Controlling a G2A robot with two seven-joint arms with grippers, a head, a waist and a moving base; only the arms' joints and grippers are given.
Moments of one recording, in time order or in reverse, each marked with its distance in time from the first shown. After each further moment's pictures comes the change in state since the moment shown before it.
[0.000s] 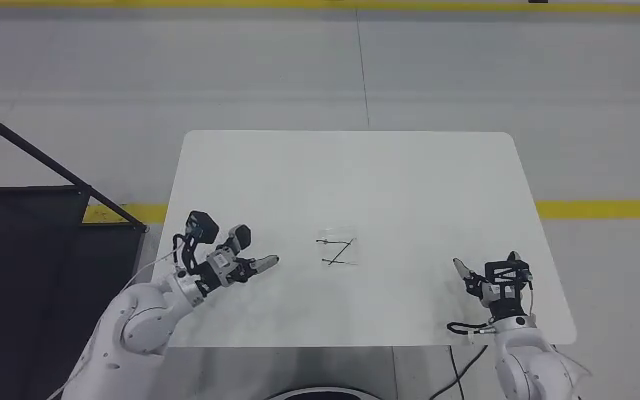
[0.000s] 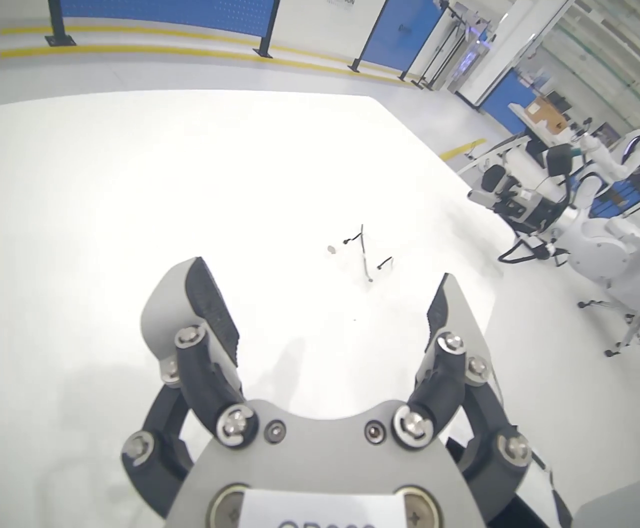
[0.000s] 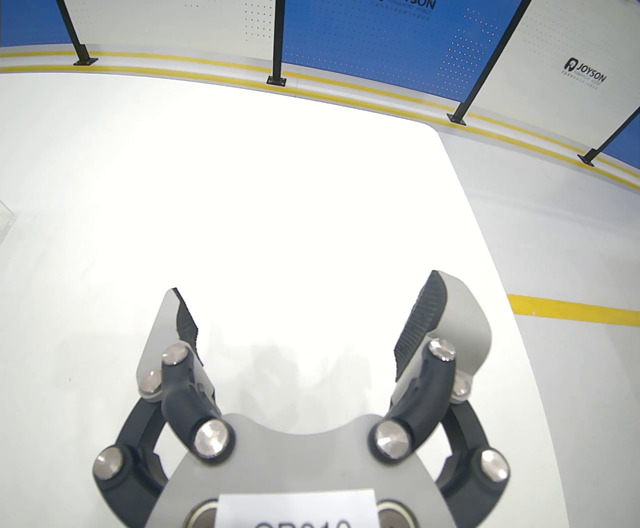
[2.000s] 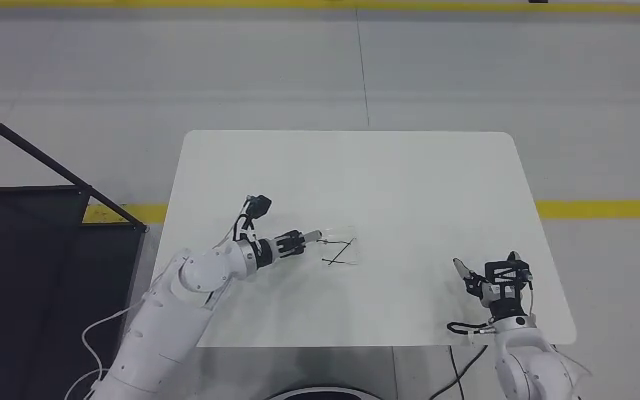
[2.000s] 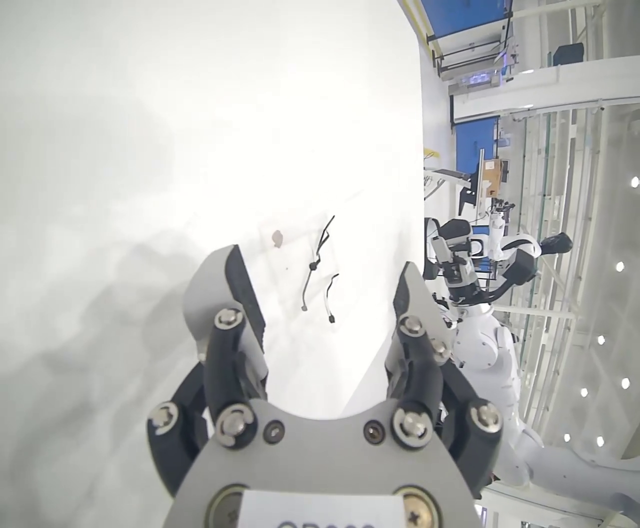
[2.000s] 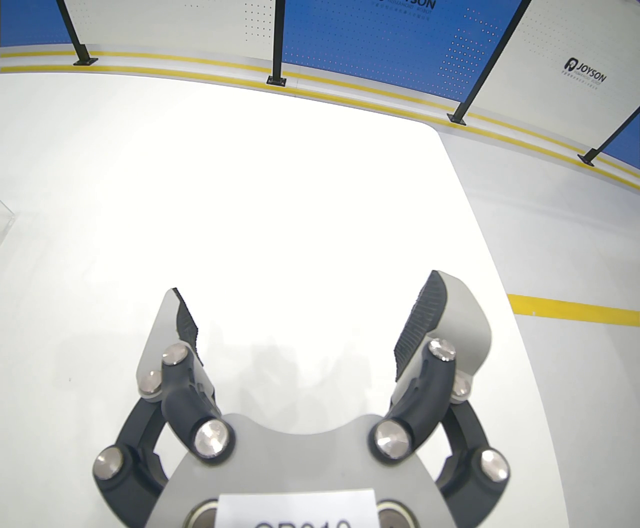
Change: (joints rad) left arm -0.352 -0.041 0.334 0.239 -0.491 0.591 -0.304; right arm 0.000 0.000 0.000 0.000 0.000 0.000 0.000
